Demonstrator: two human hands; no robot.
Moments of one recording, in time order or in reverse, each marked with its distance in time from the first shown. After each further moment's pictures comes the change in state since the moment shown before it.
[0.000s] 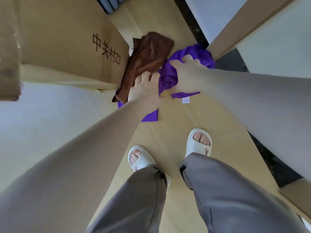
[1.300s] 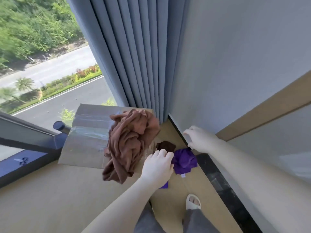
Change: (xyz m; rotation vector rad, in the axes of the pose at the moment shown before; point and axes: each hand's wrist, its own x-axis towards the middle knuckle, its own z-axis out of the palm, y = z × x) left_hand -0.338 0.045 -0.414 0.101 0.372 0.352; right_hand -0.361 -0.192 -0.385 -0.105 0.182 -0.023
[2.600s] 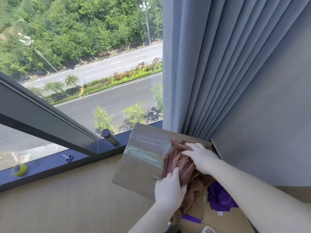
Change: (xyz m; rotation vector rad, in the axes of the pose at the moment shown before) left_hand -0.010 -0.153 -0.074 -0.255 -0.135 -0.535; right_hand 0.128 -0.204 -0.034 -0.193 -0.116 -0.302
